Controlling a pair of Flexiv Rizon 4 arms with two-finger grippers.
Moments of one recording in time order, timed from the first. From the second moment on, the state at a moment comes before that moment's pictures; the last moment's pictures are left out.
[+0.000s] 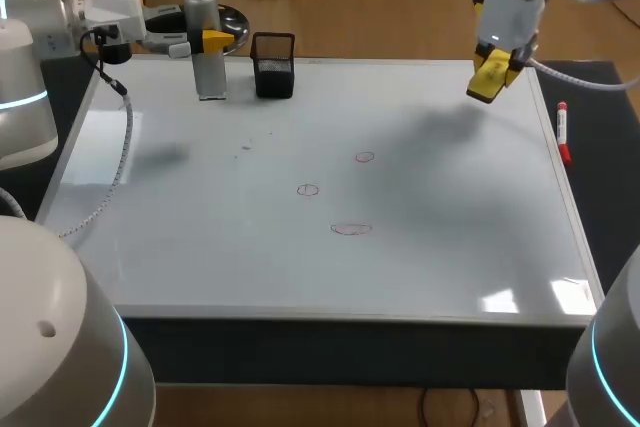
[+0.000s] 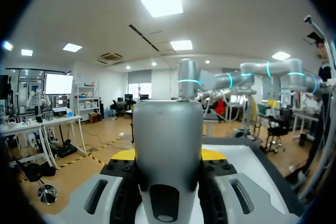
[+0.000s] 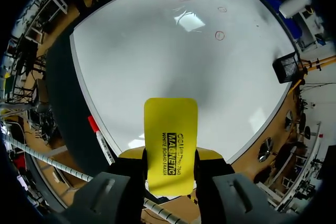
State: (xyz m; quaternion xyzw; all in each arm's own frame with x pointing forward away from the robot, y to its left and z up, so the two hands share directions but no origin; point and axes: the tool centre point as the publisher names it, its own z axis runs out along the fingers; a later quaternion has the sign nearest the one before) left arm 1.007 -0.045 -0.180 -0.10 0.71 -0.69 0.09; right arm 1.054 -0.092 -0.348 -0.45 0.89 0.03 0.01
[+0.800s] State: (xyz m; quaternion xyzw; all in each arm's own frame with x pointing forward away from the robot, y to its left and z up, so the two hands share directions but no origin) left arm 0.937 -0.115 -0.177 -0.02 0.71 -0.70 0.01; right arm 1.054 -0.092 -0.347 -0.45 0.89 0.03 0.01
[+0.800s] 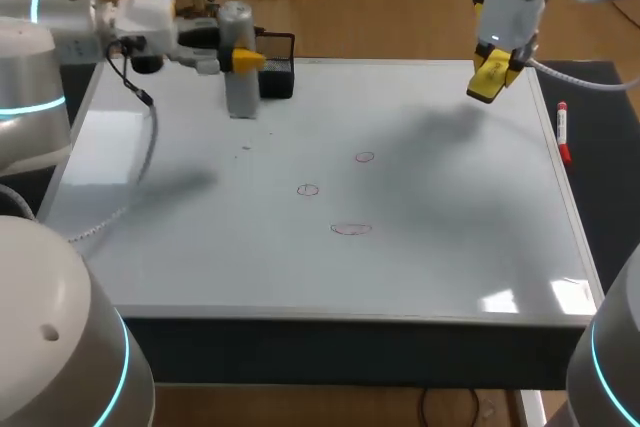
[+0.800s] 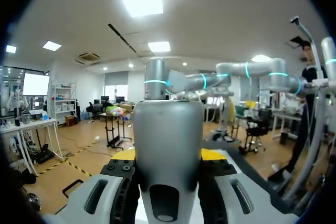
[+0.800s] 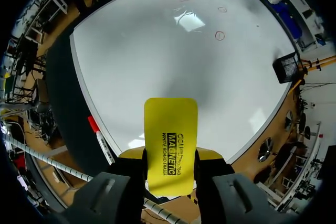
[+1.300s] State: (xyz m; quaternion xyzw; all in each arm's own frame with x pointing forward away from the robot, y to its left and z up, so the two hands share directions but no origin) left arm 0.872 -0.173 -0.216 0.02 0.69 -0.73 -0.04; right arm 1.054 -0.092 -0.347 -0.45 0.89 0.03 0.01
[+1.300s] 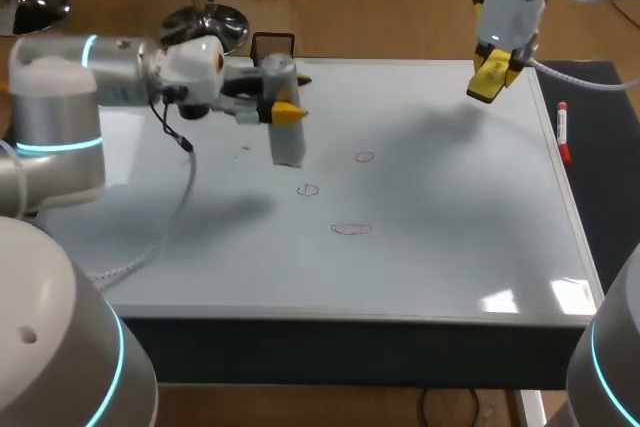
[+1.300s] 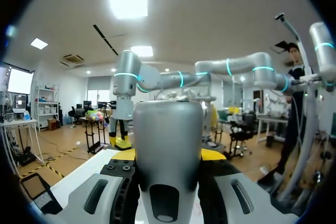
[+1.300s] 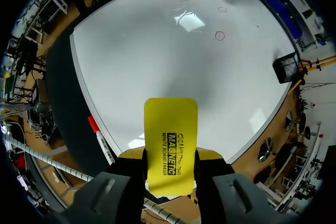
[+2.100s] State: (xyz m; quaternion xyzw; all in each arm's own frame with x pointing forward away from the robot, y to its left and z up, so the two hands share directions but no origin) left arm 0.872 -0.197 -0.276 0.03 0.69 -0.72 -0.08; right arm 1.054 -0.092 -0.347 -0.45 0.89 0.03 0.01
